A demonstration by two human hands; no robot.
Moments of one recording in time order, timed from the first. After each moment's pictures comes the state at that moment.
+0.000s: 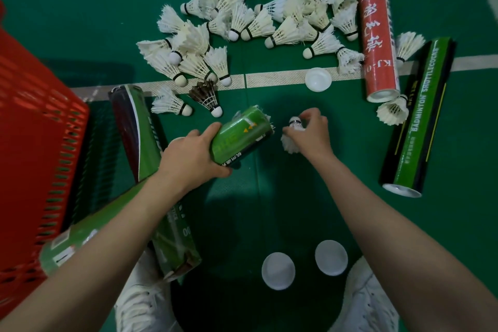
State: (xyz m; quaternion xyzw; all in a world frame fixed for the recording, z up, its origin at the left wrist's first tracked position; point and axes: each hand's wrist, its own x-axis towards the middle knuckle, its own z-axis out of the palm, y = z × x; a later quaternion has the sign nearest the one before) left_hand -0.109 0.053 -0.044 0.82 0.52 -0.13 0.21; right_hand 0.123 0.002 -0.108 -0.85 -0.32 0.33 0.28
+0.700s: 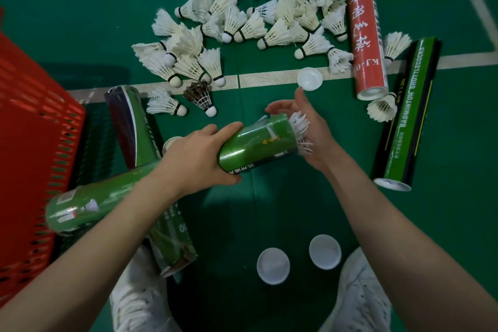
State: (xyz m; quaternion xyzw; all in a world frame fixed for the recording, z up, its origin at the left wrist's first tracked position) left_hand -0.099 0.036 -0.012 0.89 0.39 -0.08 0.21; right_hand 0.110 -0.012 -0.041 -0.59 -0.20 0.61 0.49
